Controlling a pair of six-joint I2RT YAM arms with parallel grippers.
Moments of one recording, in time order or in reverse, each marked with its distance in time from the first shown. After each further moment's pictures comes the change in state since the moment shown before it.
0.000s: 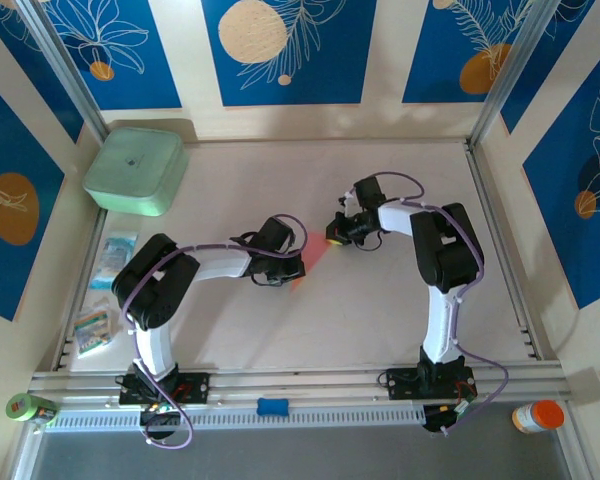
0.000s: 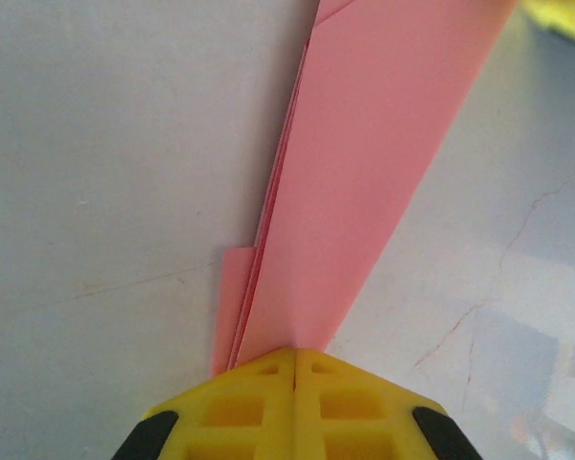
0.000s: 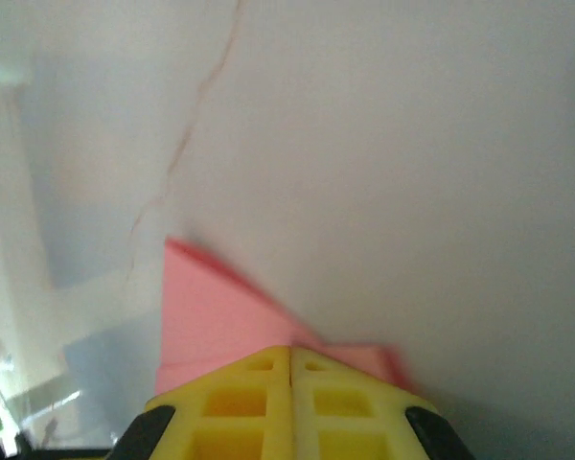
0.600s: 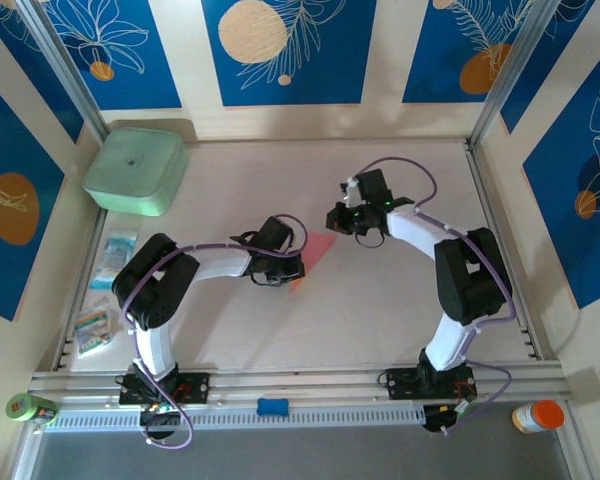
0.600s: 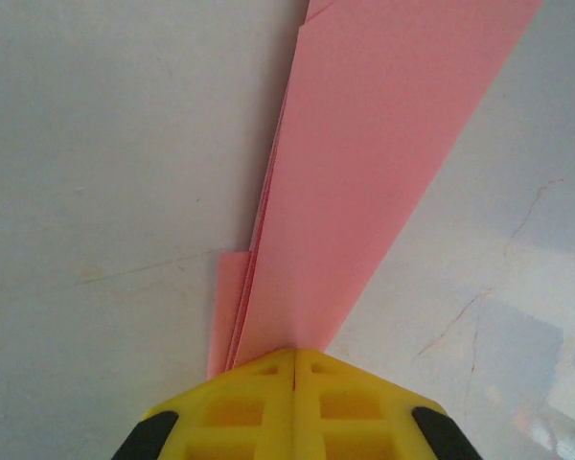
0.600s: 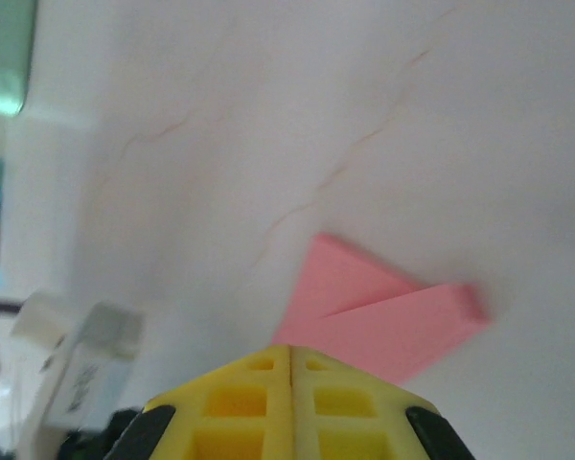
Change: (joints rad) left arm 0.001 0.000 0.012 -0.031 0.012 0.018; right arm 0.111 -0.293 -0.106 0.013 0.127 0.043
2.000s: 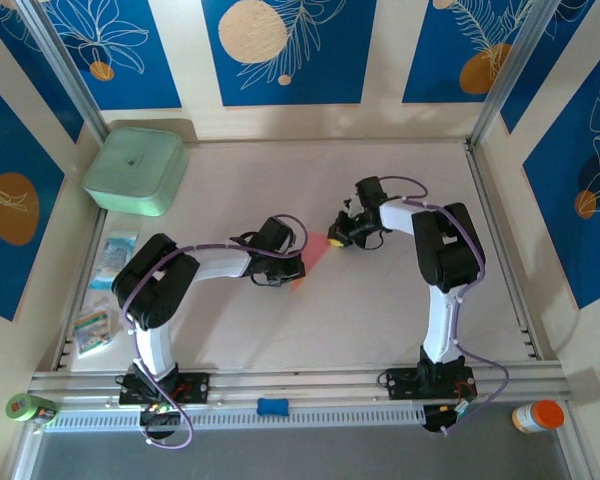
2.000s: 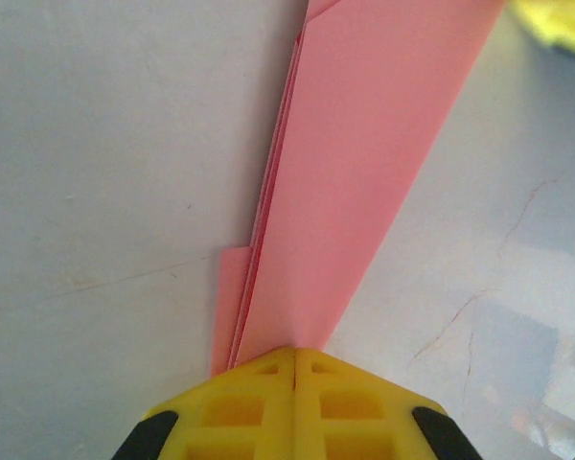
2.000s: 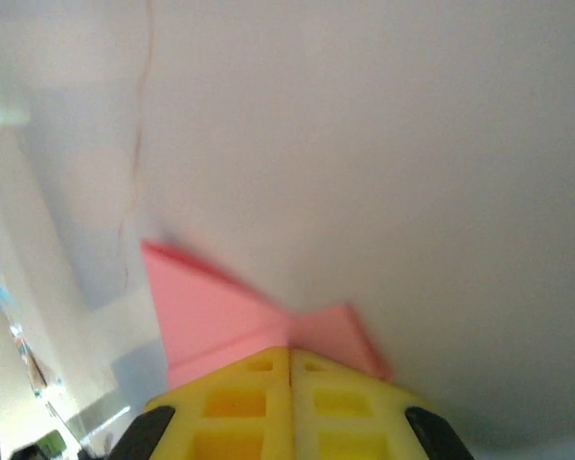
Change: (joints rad) left arm 0.000 -0.001 -0.012 0.029 0.003 0.000; right arm -0.128 0.292 0.126 -0.083 -0.129 0.095
